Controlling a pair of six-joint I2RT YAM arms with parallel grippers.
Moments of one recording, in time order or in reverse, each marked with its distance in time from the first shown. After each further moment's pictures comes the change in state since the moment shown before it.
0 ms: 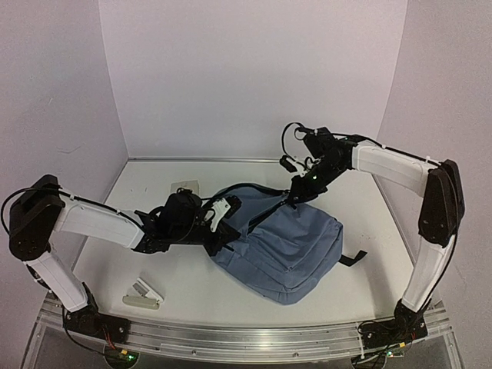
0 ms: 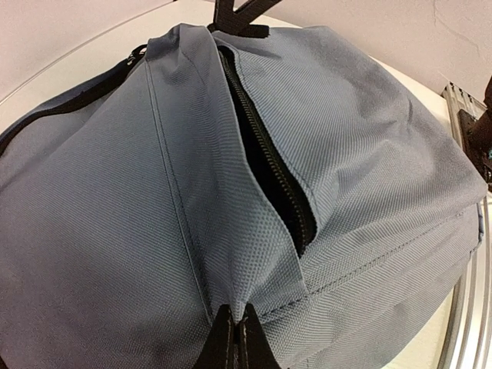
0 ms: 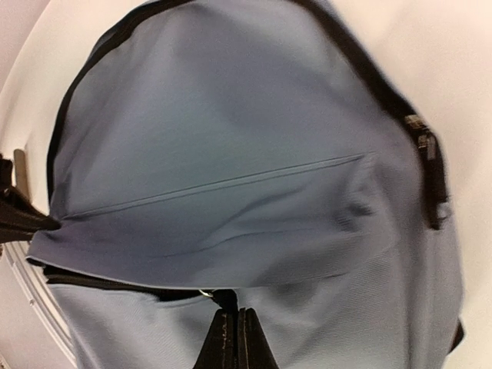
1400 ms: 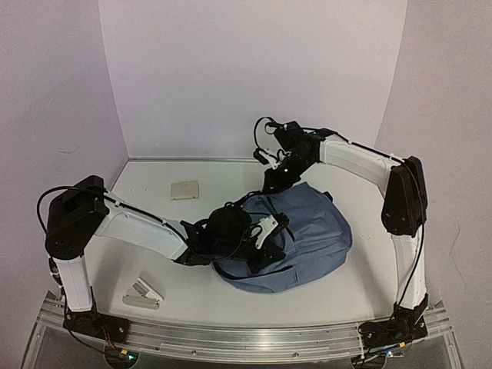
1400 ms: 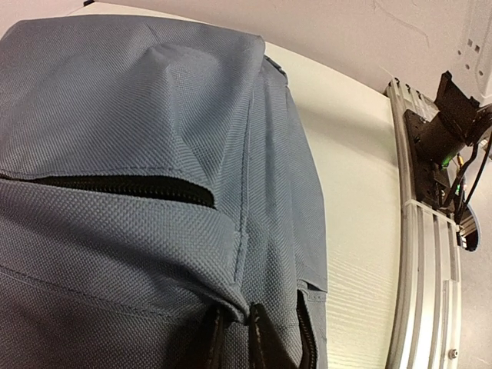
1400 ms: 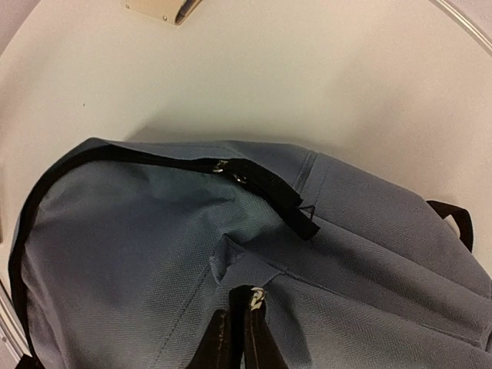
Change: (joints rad) left arm -0.211 0.283 0.280 0.021 -0.006 -0.125; right arm 0.073 0.297 0.384 -0.035 0.075 -0.041
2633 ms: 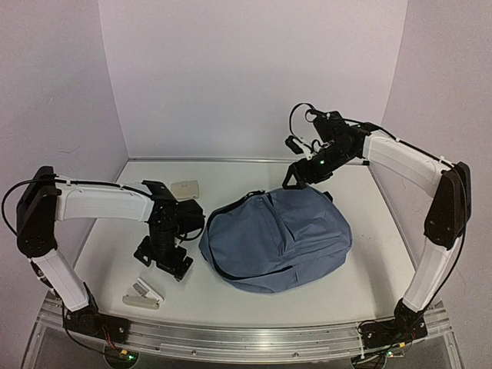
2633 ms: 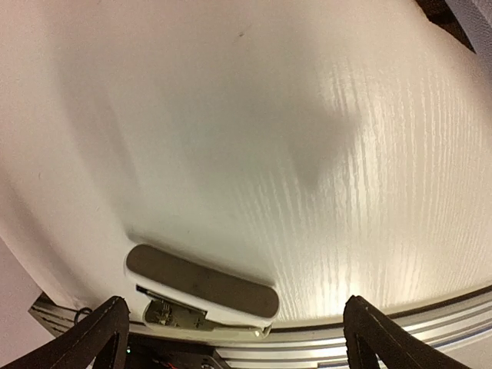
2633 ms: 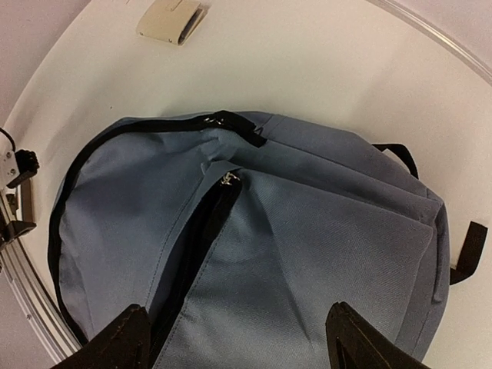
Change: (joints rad) left arm 0.222 -0.217 0.063 -1.519 -0.256 -0.458; right arm -0.106 -0.340 -0.293 0.023 -0.082 0.002
